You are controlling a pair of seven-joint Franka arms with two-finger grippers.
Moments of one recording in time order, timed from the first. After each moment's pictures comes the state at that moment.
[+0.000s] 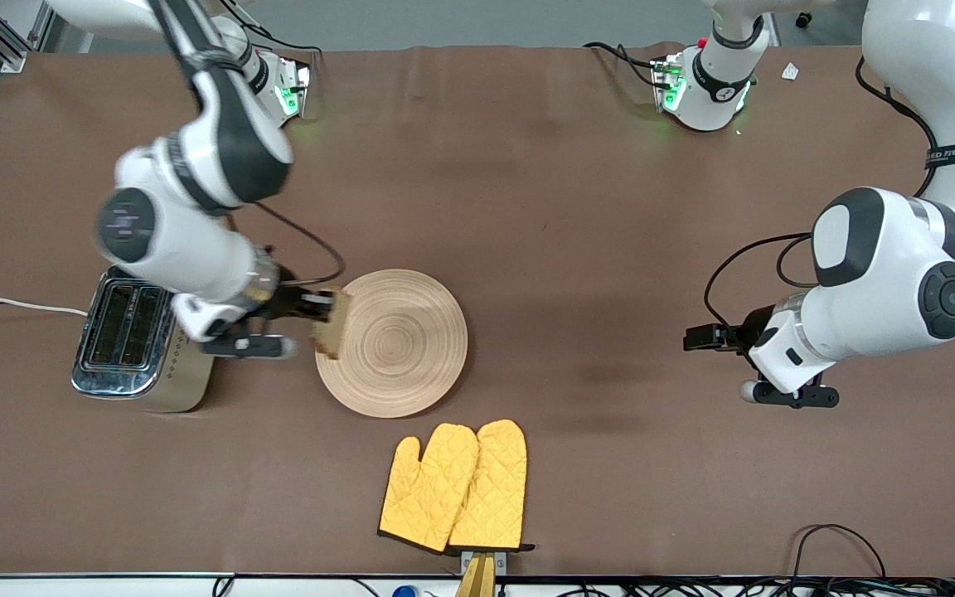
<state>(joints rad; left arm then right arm) 0.02 0.48 -0.25 -1.47 -0.15 1.87 -0.10 0.38 0.38 0.06 -1.62 0.29 2.06 0.38</state>
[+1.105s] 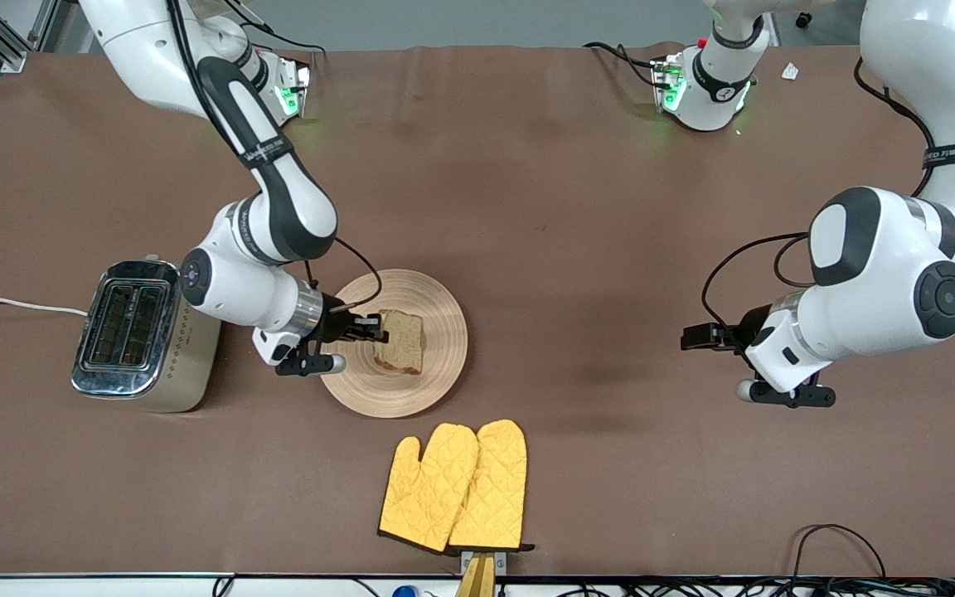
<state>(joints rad) 0.01 0.48 -0.25 -1.47 -0.15 1.87 -0.10 0.35 0.49 0.04 -1.81 0.68 2.36 -0.08</state>
